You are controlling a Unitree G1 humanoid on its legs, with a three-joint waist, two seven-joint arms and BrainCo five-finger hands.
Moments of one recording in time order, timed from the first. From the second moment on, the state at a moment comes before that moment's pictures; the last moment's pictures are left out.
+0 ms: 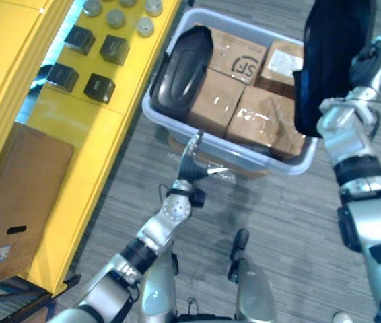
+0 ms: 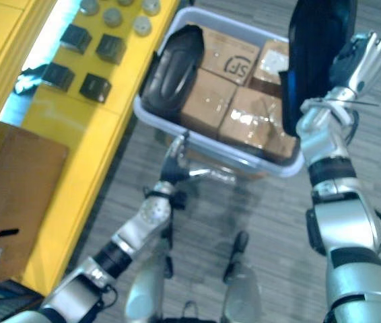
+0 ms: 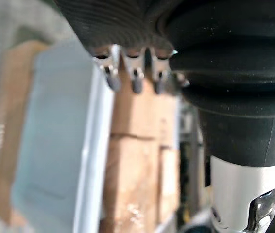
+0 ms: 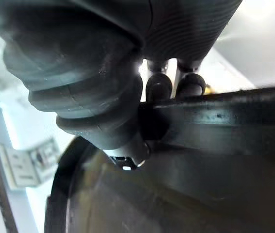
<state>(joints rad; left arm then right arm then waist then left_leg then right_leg) -0.62 0.10 -0.56 0.45 -0.38 -0.05 0.44 -1.14 -0.57 0.19 0.90 -0.35 0.04 -0.89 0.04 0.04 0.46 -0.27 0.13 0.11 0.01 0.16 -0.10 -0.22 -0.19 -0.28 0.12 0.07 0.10</state>
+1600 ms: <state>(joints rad) -0.82 -0.02 -0.47 0.69 -0.62 -0.18 0.49 -0.70 -0.22 0.34 0.31 -0.61 -0.14 -0.85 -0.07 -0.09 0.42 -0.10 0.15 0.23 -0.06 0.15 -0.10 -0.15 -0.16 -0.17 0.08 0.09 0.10</state>
